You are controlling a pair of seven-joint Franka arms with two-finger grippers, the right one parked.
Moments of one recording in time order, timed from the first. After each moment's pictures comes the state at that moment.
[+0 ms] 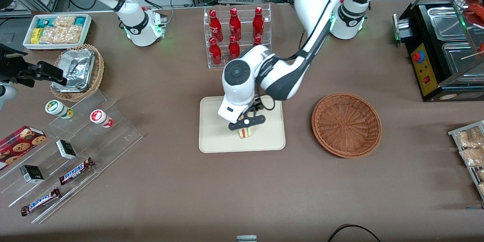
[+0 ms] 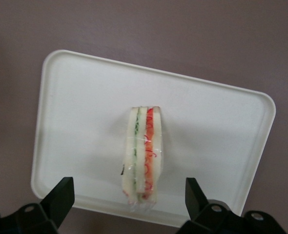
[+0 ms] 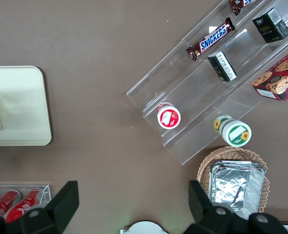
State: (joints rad) arm -0.72 0.72 -0.06 -1.19 0.03 1.88 -1.02
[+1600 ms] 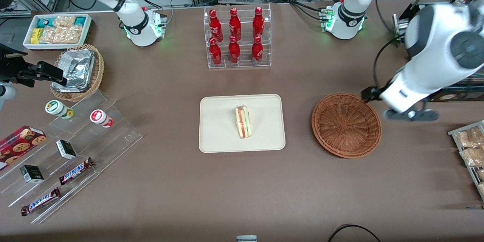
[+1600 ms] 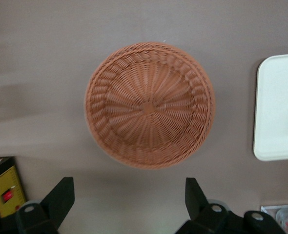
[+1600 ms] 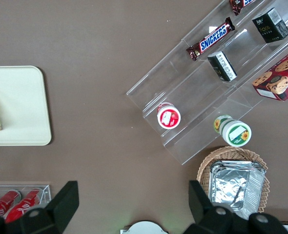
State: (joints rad) arm -0.05 0.06 -0.09 -1.75 0.03 1.68 -0.06
